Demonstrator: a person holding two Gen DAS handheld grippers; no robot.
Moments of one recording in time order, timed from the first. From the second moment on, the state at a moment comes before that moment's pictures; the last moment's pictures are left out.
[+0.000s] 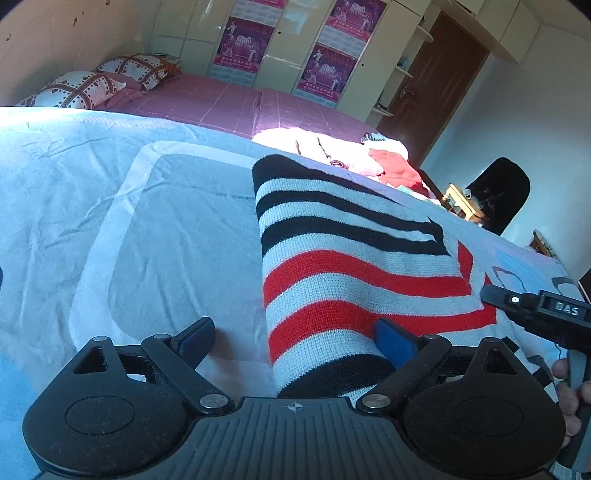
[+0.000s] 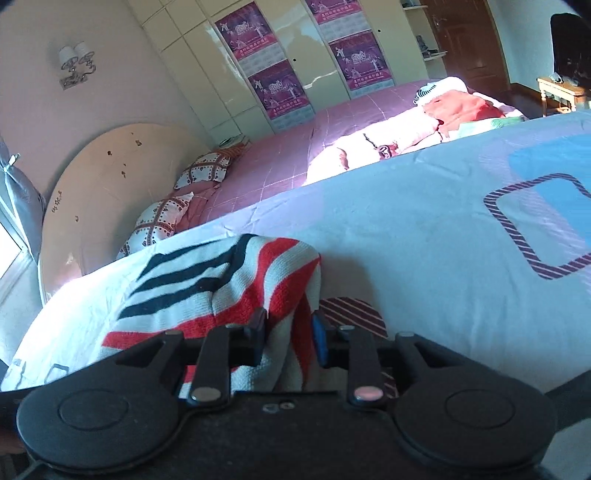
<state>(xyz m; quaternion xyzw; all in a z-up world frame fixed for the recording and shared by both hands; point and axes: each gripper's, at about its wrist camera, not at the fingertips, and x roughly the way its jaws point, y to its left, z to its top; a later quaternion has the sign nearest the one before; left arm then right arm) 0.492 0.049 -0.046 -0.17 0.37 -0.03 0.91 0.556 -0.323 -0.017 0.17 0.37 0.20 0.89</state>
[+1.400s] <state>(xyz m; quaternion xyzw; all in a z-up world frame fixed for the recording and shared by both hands) 0.383 0.064 -0.037 -0.16 0.34 -0.07 0.92 0.442 -0.346 -0.031 0.29 0.43 0.22 0.83</state>
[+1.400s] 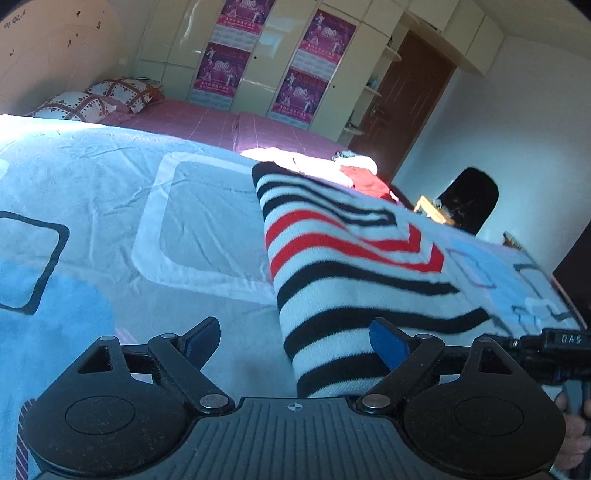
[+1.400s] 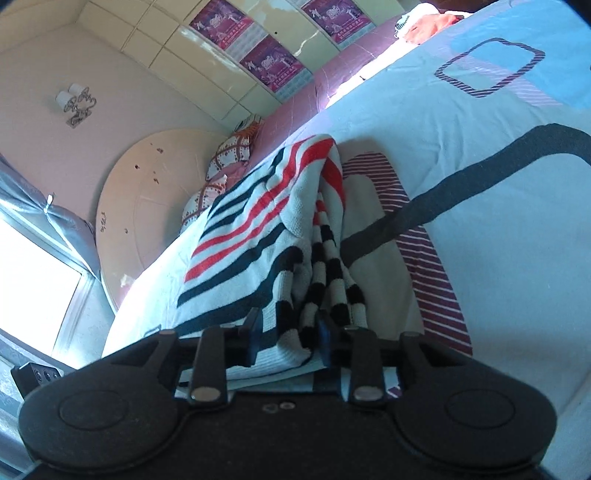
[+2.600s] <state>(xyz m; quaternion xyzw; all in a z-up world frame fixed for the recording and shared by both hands) 0.393 0.051 -0.016 -0.08 0.35 -0.08 0.93 0.445 -0.370 -0.025 0.30 0.39 0.23 0.84</state>
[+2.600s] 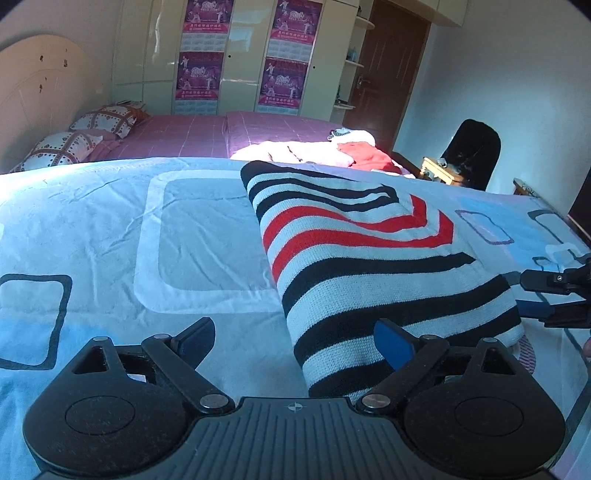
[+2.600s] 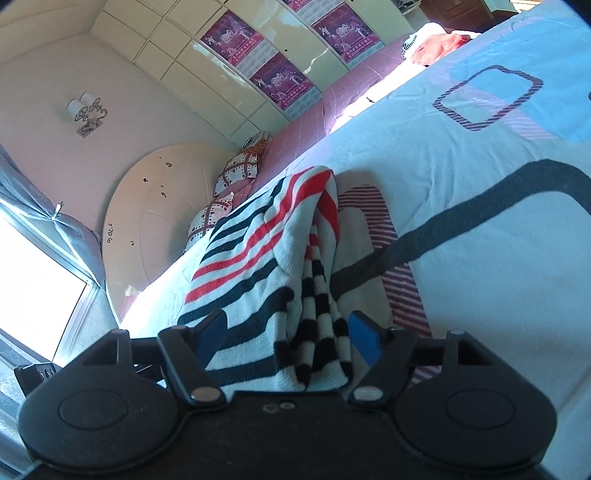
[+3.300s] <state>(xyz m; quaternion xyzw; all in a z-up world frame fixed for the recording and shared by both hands) 0.480 0.085 -0.075 -0.33 0.41 -0.24 0.81 0.542 -0.370 -0.064 0.34 0.47 0.34 0.74</state>
